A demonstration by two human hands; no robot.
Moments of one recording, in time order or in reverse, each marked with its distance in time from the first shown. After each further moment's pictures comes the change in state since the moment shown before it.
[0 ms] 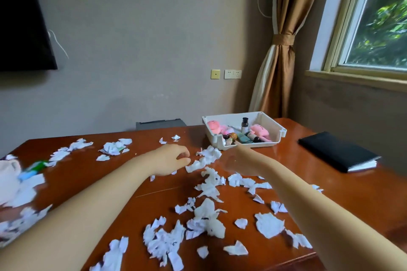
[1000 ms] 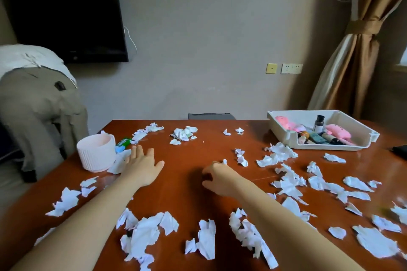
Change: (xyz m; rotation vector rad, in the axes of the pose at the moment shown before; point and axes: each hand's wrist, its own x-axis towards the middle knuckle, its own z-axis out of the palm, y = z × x) left_hand -0.099 -0.197 0.026 0.196 0.172 -0.757; right_hand 0.067 -0.155 0.144 -0.118 -0.174 -0.251
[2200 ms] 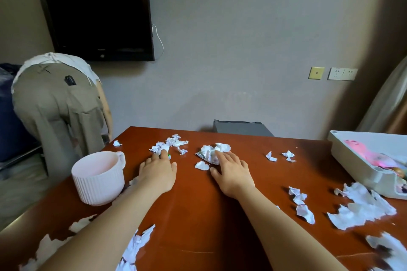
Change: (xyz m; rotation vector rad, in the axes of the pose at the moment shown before) left_hand 0.122 -0.012 0.020 -0.034 0.074 -0.126; right_hand 0.174 0.003 0.012 -0.022 0.284 -0.029
